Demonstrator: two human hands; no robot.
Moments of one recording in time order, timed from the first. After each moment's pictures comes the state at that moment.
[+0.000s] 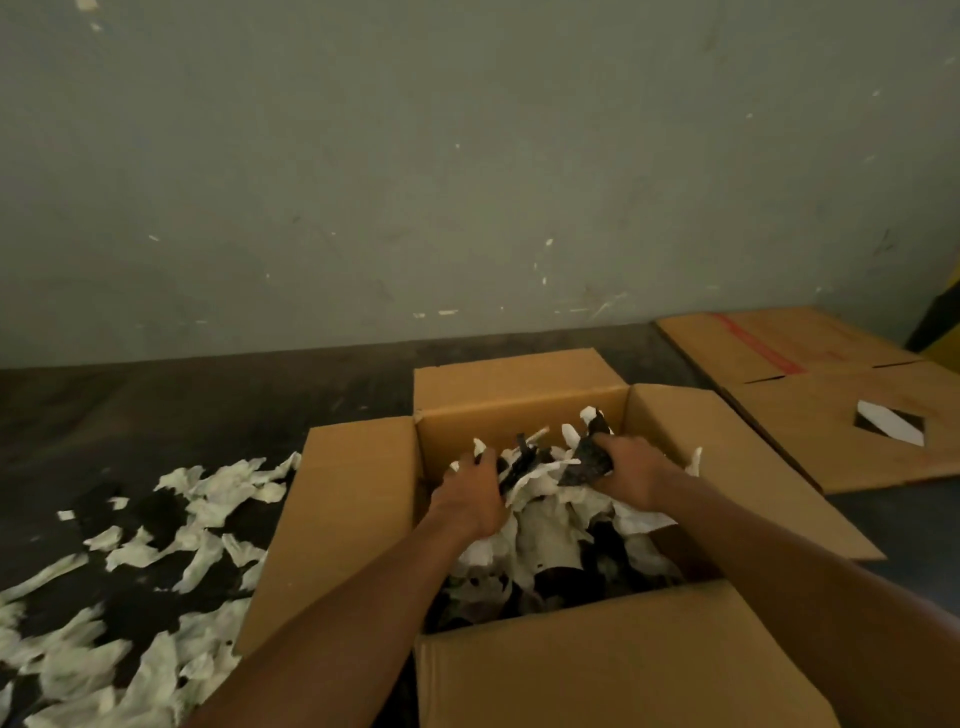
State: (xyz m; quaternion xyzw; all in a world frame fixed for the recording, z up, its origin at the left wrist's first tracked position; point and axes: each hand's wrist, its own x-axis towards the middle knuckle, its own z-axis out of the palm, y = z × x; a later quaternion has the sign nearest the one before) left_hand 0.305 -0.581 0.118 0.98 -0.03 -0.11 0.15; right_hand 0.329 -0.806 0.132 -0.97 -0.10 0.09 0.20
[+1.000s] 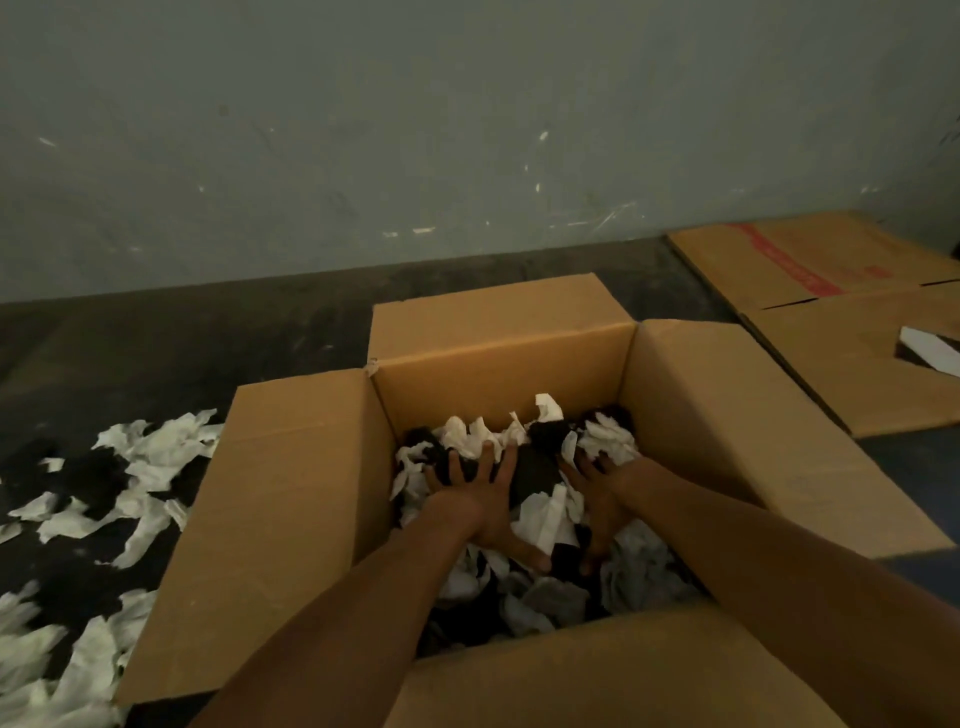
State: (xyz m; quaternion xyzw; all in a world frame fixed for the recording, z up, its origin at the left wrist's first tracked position) left_hand 0.342 -0.610 0.041 0.93 -0.09 -0.36 0.01; right_hand 0.373 -0.797 0.037 -0.88 -0.16 0.42 -0.13
